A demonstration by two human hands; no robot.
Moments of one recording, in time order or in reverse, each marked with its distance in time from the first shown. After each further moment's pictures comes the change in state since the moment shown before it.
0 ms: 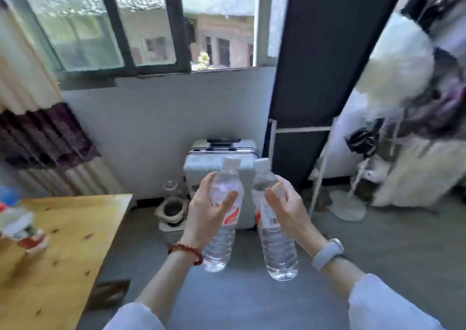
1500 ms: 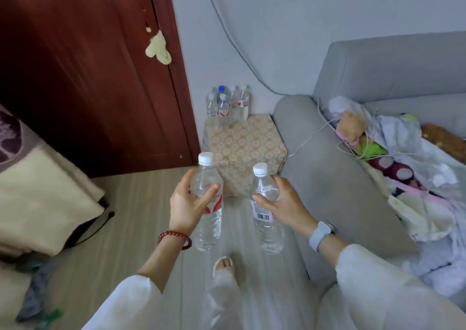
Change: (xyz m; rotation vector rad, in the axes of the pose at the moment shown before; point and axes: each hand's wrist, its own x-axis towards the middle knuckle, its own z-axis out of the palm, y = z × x) left_hand -0.301 0.683 1.419 -0.277 -1.405 0.375; right_hand -0.445 0.390 -1.350 -0.408 1.387 0.779
